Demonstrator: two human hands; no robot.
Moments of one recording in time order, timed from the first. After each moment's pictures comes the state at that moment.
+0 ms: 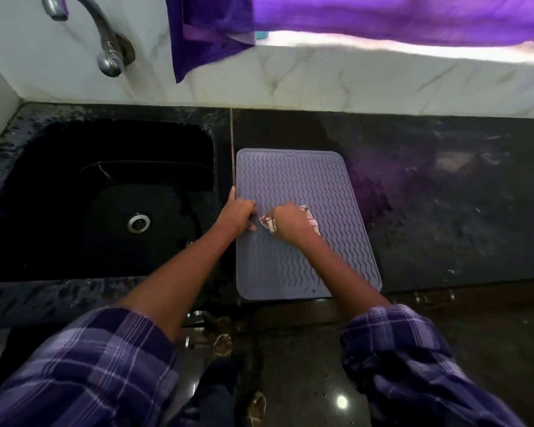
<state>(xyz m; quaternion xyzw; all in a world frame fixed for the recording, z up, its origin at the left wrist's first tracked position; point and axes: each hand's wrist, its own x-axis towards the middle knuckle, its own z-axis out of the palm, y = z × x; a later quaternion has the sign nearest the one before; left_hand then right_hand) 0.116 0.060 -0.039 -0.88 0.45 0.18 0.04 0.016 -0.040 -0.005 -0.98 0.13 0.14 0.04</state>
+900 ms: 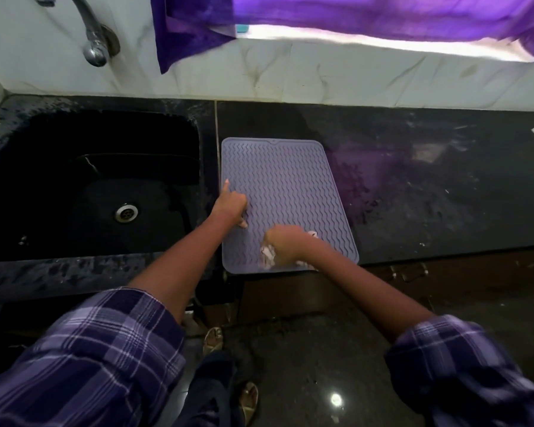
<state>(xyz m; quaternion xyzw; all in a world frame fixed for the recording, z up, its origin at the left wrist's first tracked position) 0.079 0.057 -0.042 -0.88 0.45 0.15 0.10 -0.080 -0.004 0.030 -0.96 0.02 0.27 0.03</state>
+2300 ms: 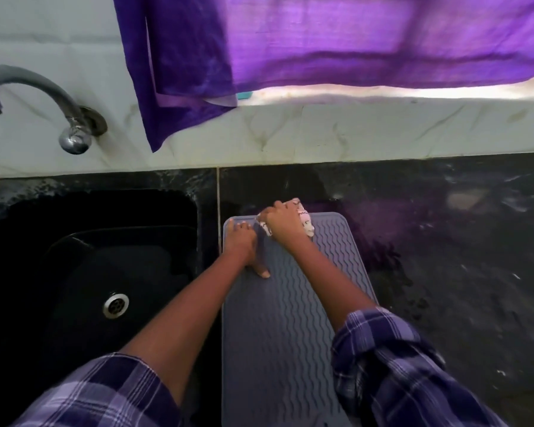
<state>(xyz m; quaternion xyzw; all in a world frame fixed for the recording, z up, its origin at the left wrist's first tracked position) 0.207 -0.046 -0.033 -0.91 0.36 0.19 0.09 0.172 -0.162 -0.033 -1.00 0.06 0.03 -0.05</state>
